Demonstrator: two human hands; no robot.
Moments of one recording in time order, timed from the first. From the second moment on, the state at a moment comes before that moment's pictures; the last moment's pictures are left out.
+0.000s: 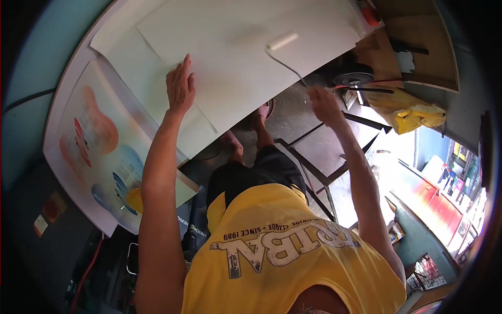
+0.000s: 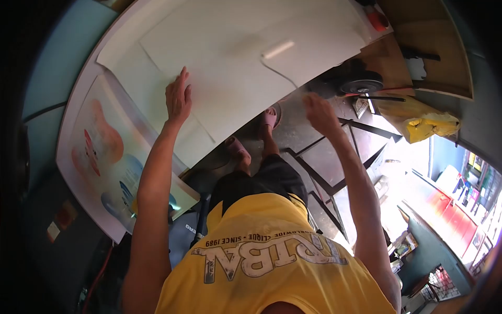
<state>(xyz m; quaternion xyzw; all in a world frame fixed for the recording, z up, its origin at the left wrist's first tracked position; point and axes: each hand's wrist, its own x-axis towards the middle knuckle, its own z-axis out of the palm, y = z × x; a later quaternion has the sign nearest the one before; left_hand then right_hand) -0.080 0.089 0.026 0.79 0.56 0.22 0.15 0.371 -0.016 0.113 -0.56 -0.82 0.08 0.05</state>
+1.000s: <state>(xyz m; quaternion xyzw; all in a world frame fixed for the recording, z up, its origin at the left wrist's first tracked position) -0.130 0.092 0.014 0.79 0.55 0.25 0.09 0.248 -0.112 0.181 -0.71 -0.66 0.25 -0.02</state>
